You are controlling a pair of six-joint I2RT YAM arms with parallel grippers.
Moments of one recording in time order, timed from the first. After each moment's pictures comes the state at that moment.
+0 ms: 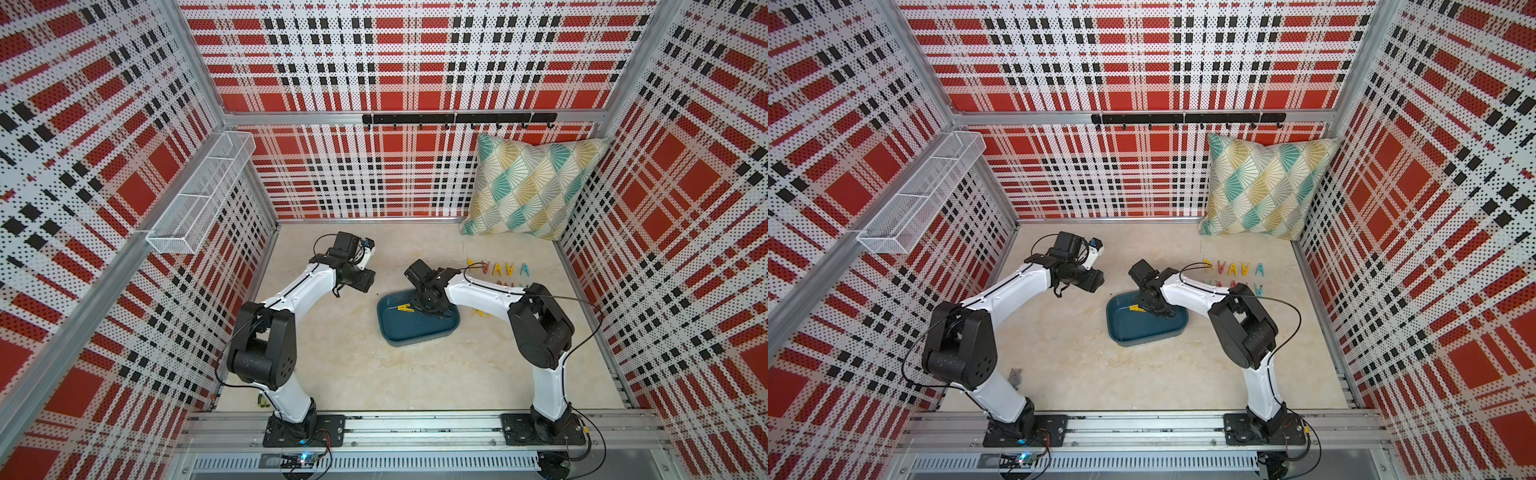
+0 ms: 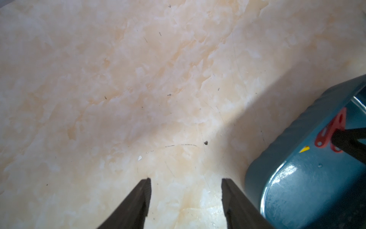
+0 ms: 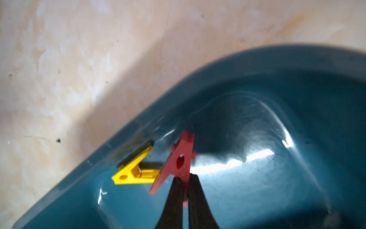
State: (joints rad) left arm -0.27 1.68 1.23 -0.56 0.11 0.18; right arm 0.77 1.96 1.43 -0.69 0.13 1.17
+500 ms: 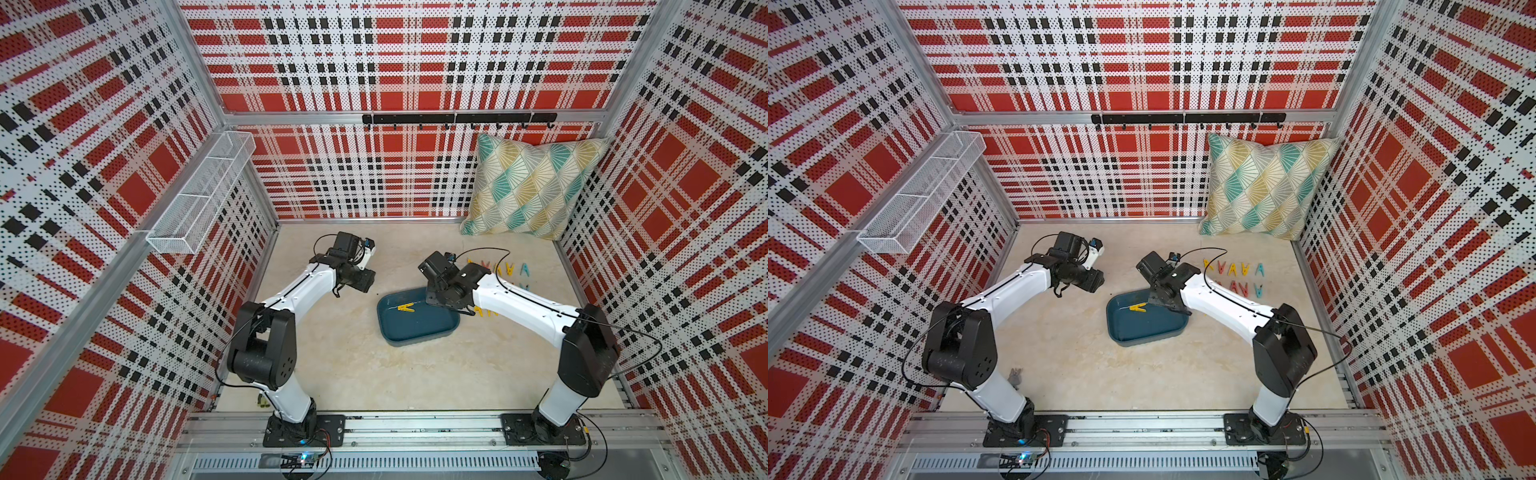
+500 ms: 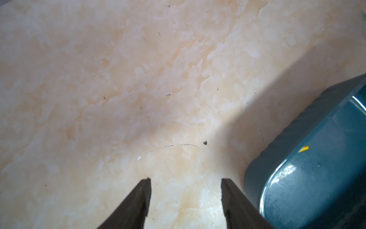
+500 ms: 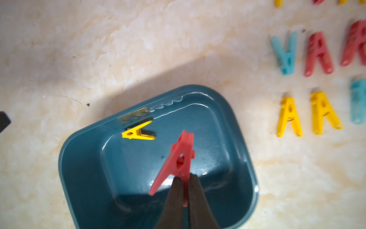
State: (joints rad) left arm -0.27 1.68 1.23 -0.56 0.12 0.18; right arm 0.75 1.67 1.39 -0.85 0.27 0.82
